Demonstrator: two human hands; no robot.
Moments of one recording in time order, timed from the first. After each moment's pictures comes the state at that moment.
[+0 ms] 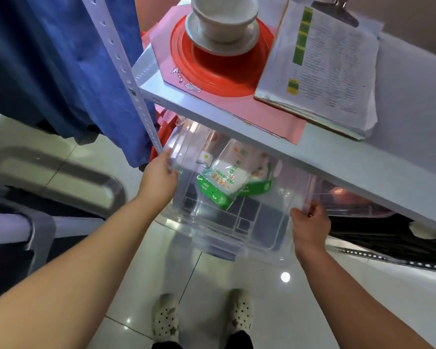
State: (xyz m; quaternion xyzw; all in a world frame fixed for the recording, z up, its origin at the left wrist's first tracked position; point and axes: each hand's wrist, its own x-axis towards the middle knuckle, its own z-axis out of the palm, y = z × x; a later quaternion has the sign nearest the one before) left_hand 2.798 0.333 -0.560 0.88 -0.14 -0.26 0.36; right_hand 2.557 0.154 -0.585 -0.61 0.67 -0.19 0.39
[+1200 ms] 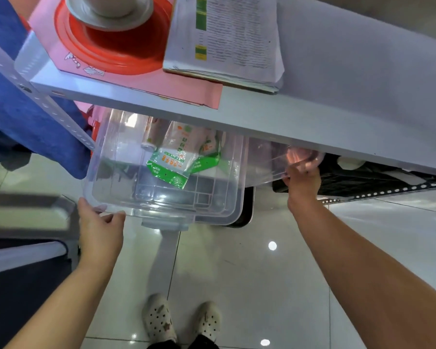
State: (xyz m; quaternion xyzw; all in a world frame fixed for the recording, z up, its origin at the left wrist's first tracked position) left_hand 2.710 0.386 -0.572 0.87 -0.01 -0.25 0.43; right_hand 2.485 0.091 -0.574 -0.40 0.71 -0.34 0.47
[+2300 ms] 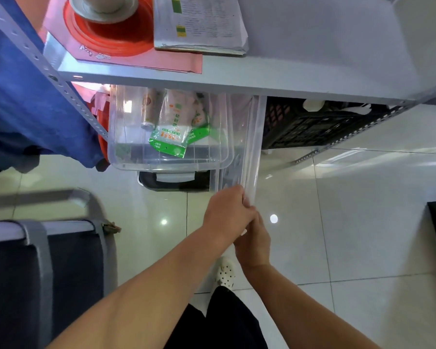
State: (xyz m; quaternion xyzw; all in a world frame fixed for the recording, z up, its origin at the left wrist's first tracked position) left_hand 2.534 0.382 -0.456 0.77 -0.45 -0.38 0.26; right_hand 2.427 0.404 -0.514 -0.65 0.62 -0.17 0.40
